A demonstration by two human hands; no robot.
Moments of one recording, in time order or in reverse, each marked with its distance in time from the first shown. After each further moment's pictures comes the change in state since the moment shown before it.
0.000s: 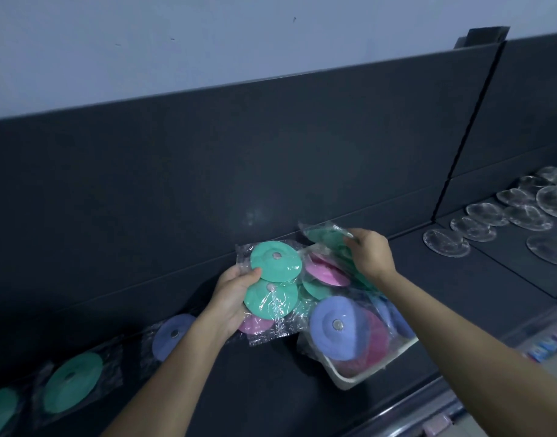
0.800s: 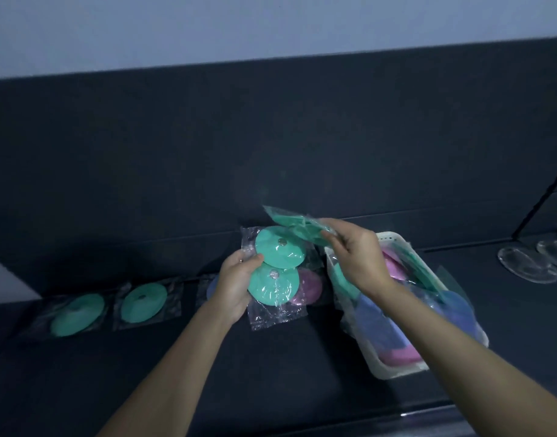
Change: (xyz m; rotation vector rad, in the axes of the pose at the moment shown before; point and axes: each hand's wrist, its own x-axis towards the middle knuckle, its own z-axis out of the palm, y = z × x) left_hand -0.047 -0.009 -0.068 -0.130 0.233 0.151; right_hand -0.064 -0.090 0.054 0.216 -0.160 -0.582
